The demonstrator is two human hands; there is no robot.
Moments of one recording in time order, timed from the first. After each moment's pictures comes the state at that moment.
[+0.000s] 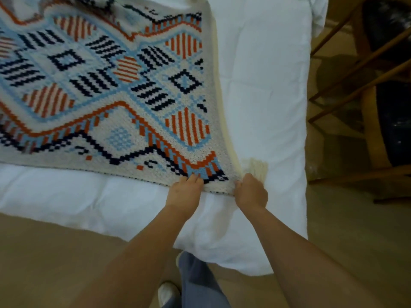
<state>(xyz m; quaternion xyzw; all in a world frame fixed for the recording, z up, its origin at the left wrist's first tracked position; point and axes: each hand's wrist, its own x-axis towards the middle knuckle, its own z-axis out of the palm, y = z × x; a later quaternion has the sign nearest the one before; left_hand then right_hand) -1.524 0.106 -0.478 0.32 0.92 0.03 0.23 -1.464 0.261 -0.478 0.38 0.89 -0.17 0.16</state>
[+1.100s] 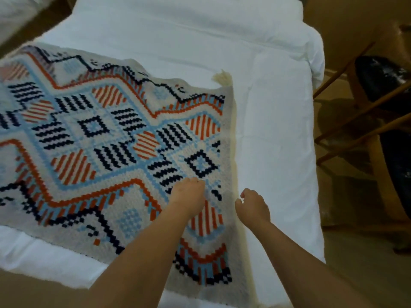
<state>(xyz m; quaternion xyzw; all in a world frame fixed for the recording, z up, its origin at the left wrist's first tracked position) -1.669 0.125 -0.420 0.31 0.92 -0.02 0.23 -1.576 0.274 -0.442 0.32 0.92 -0.21 0.13</state>
